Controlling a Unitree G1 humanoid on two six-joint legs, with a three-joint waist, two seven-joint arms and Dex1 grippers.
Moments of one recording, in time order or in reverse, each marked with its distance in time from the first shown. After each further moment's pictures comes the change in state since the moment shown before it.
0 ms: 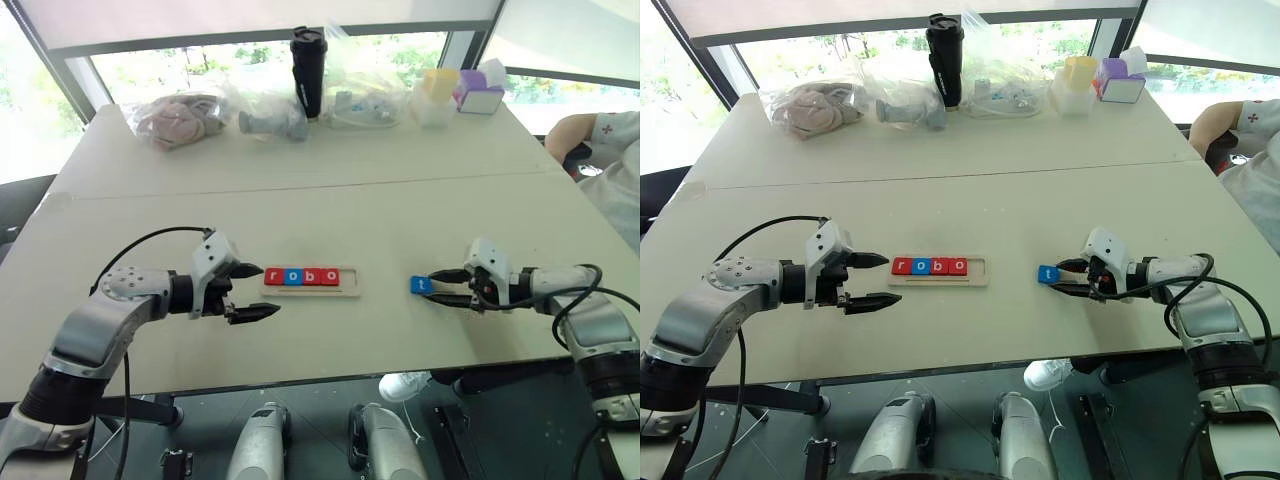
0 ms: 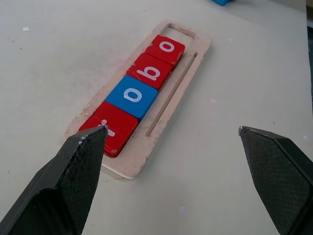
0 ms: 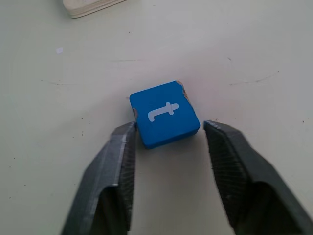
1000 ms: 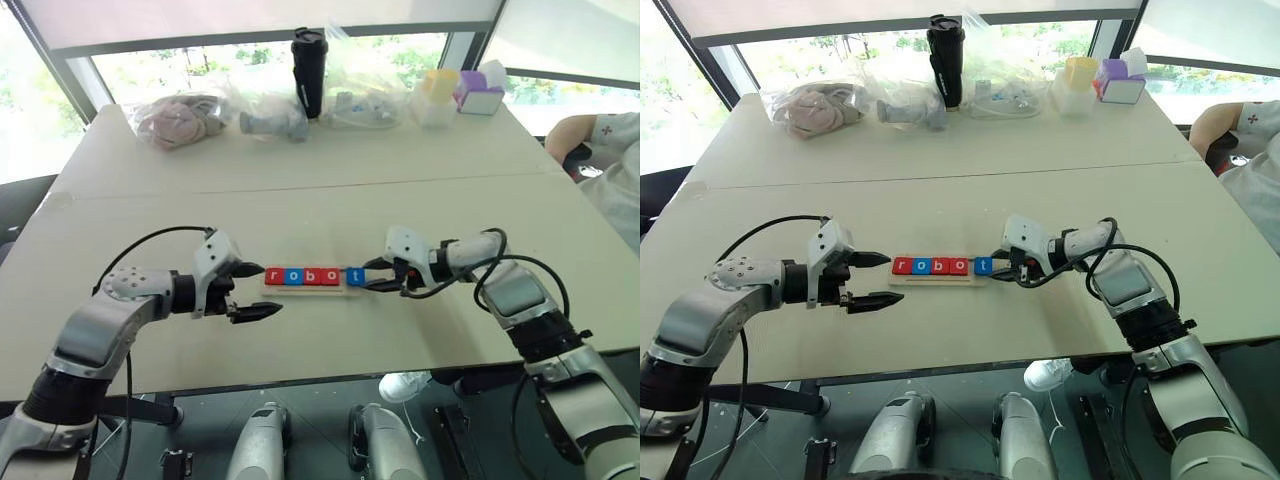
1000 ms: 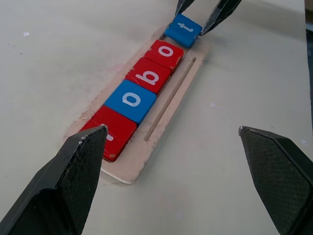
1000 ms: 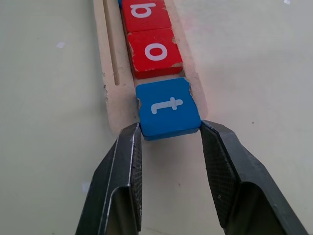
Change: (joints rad) left arm 0.006 -0.013 0.001 -0.014 -0.002 0.007 0.016; right arm -0.260 0.174 0.278 -0.070 -0.159 0.082 -0.042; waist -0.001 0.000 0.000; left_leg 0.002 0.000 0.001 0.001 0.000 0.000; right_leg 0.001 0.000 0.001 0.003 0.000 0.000
